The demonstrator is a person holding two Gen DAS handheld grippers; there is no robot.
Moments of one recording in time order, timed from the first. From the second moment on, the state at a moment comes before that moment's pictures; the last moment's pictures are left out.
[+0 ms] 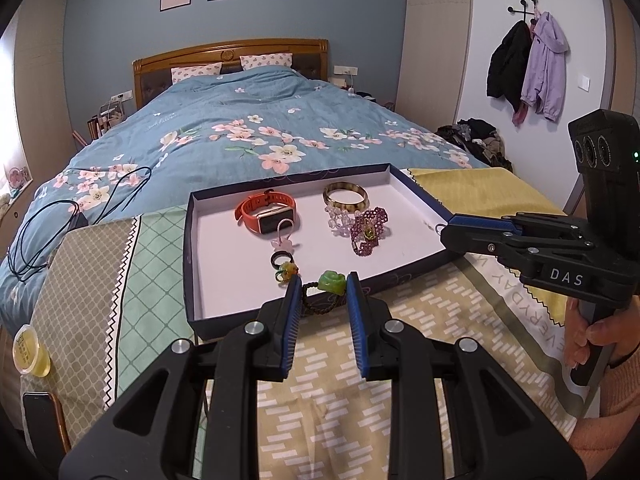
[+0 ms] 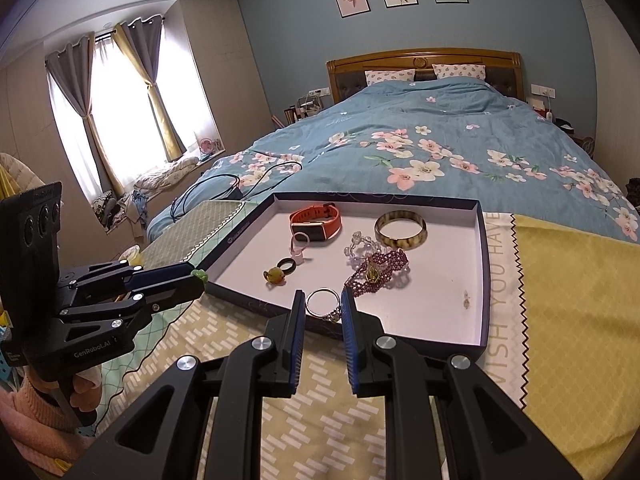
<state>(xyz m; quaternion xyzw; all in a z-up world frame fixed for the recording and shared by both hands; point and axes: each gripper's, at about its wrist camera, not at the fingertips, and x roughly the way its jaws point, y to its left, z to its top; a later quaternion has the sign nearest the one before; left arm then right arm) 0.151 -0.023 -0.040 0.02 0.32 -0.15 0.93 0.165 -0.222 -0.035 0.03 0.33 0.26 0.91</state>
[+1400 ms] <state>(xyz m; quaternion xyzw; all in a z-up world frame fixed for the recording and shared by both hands) 0.183 -0.019 -0.037 0.02 0.32 -0.13 0.94 0.202 -0.221 -0.028 0.05 0.32 0.26 0.91</state>
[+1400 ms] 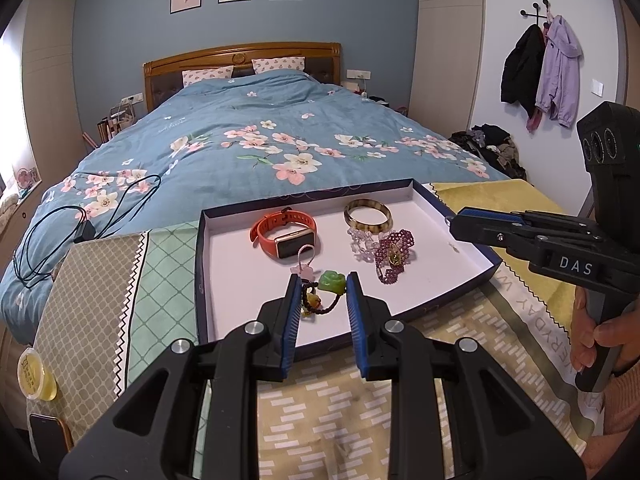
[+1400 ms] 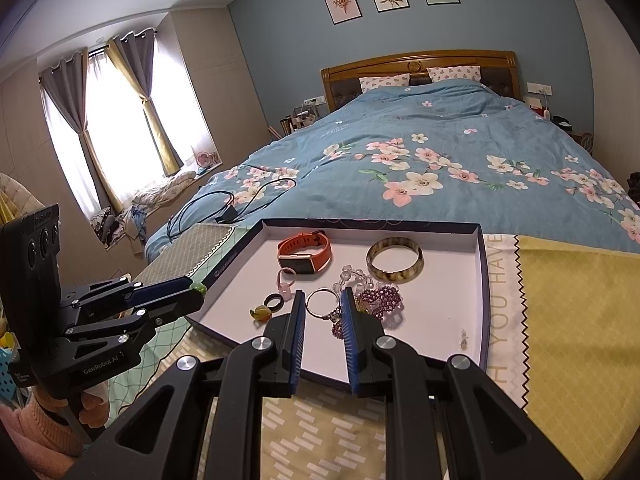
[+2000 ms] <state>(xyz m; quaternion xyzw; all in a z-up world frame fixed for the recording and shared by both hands) 0.195 -0.017 -0.038 0.02 0.32 -0.12 0.94 0.212 -0.219 -0.030 0.05 0.33 0.26 0.91</state>
